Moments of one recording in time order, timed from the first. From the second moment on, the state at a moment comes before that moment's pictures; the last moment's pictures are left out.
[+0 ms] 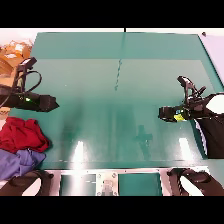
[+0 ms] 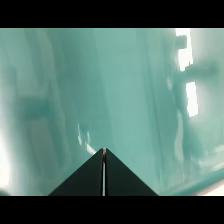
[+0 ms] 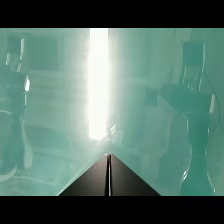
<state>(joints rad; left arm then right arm) -0.03 -0.88 1.02 1.14 -1.32 -1.43 0.09 -0.84 0.81 -1.28 1.23 1.69</state>
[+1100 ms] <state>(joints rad) 0.32 -1.09 0.90 1.81 -1.25 -1.60 0.09 -0.86 0.79 -1.28 1.11 1.69</state>
